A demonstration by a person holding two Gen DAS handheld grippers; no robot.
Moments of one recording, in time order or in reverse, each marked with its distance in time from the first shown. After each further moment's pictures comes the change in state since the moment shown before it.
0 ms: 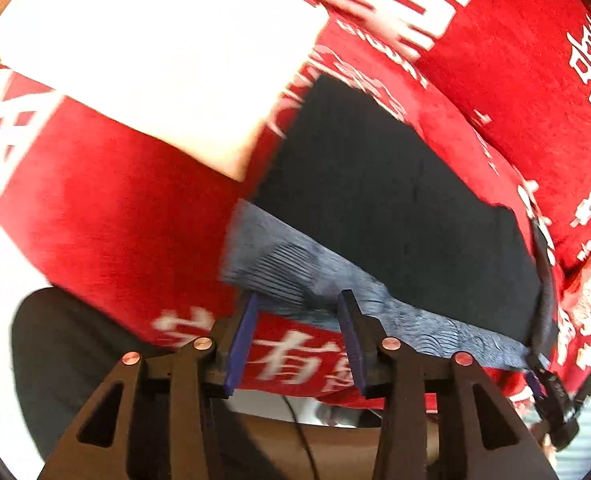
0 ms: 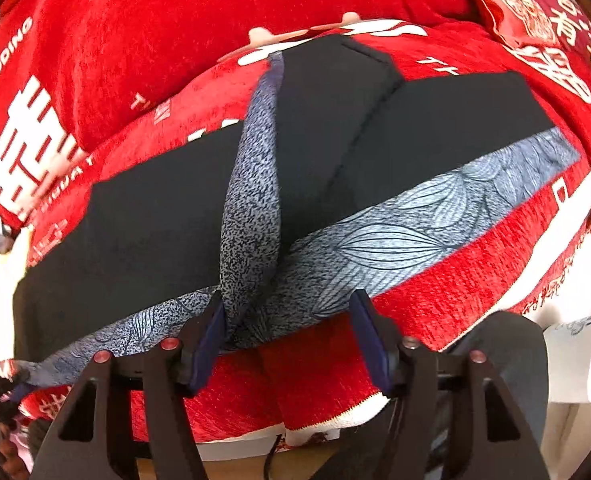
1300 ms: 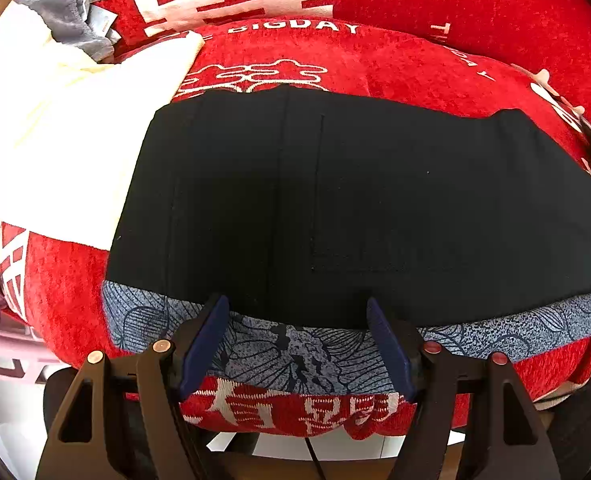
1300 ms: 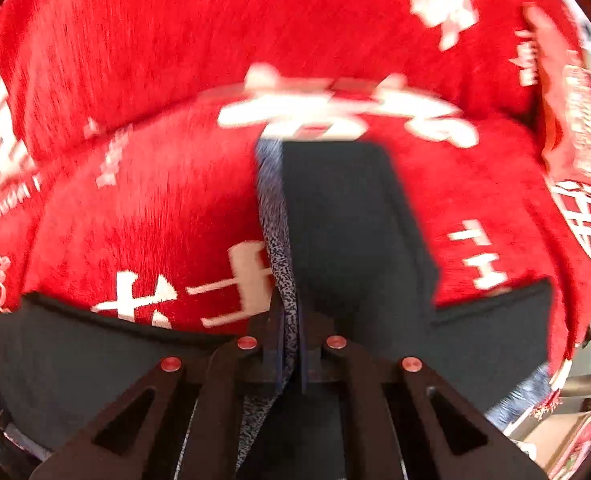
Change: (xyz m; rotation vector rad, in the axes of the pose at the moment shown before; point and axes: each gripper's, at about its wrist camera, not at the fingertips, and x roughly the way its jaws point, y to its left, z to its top) left arm 0.062 -0.123 -0.013 0.383 -0.027 0.278; right arm 0.025 -0.007 0.171 -0.232 -0.052 -0.131
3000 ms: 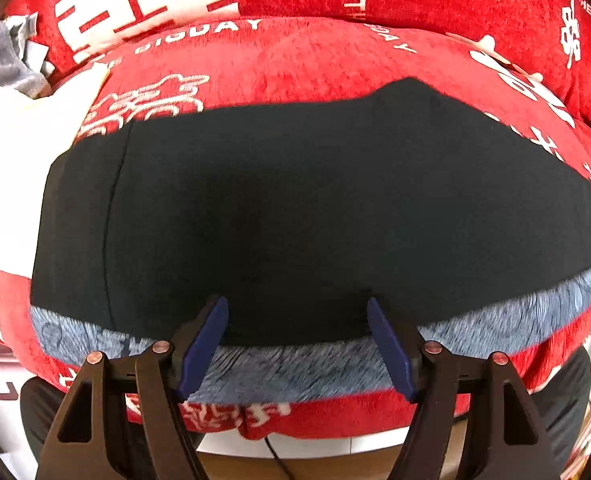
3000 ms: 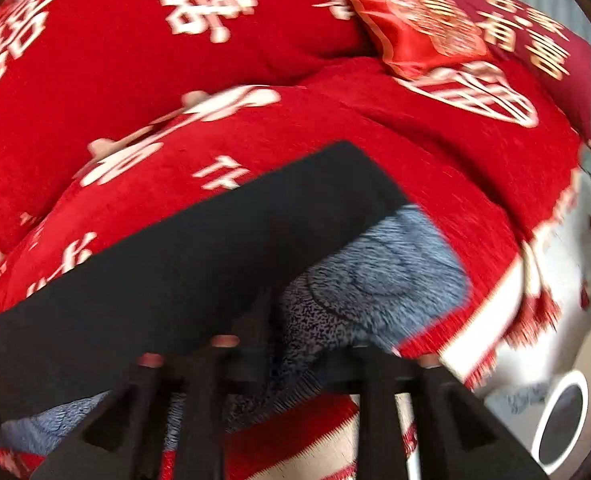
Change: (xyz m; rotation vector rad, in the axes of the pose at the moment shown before) left arm -0.004 -0.098 0.016 0.105 0.035 -0.085; right arm -0.002 -0.192 -0.106 0.360 -0.080 -0.096
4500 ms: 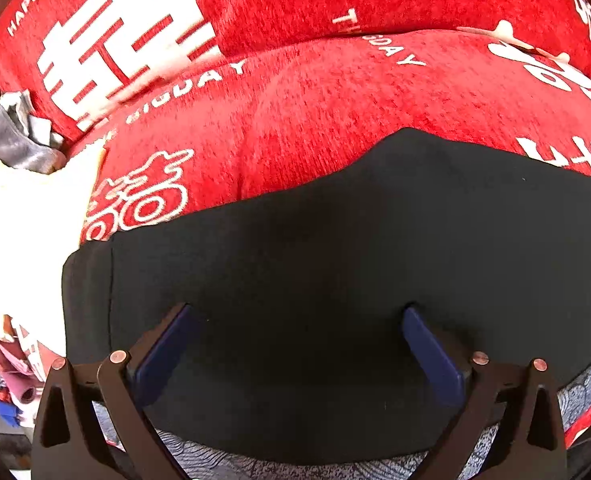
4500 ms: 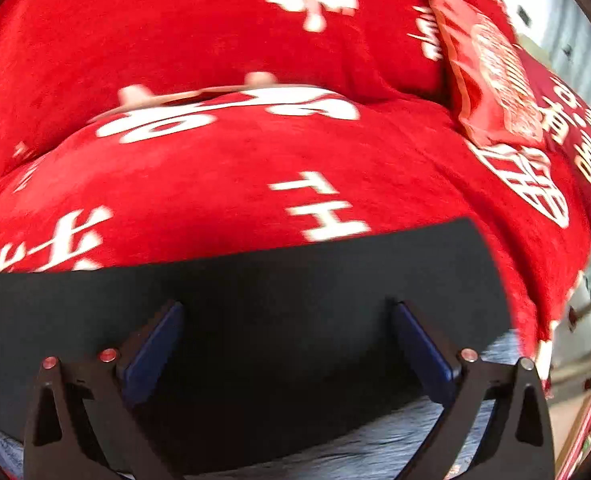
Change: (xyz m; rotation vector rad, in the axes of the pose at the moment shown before) left arm 0.026 -0.043 0.053 0.104 -0.056 0.229; right arm 0.043 0.087 0.026 -0.310 -0.026 -0.101
